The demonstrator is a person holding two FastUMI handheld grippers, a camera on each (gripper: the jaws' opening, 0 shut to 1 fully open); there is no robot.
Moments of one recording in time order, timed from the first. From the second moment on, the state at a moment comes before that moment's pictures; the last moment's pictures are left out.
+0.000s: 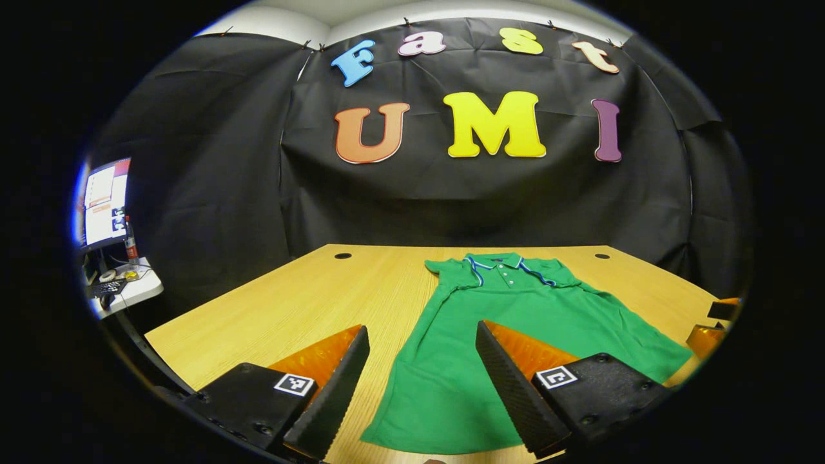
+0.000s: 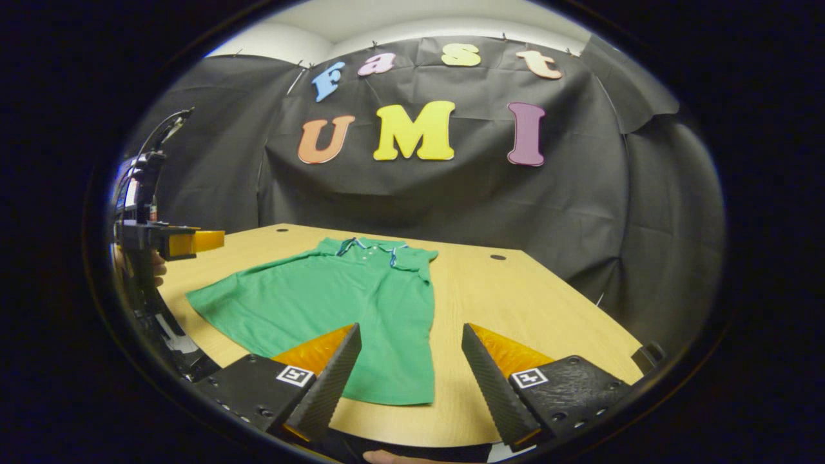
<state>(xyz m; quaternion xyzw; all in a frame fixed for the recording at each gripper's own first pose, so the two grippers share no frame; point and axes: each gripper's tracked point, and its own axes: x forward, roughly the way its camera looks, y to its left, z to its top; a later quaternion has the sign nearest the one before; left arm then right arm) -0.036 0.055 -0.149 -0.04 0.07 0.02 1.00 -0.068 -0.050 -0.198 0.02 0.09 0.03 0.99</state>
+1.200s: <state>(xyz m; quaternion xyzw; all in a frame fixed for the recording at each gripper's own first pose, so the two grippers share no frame) -0.032 0.059 -0.235 -0.04 0.18 0.01 0.98 -0.041 -0.031 -0.261 0.09 0.20 0.03 0.98</state>
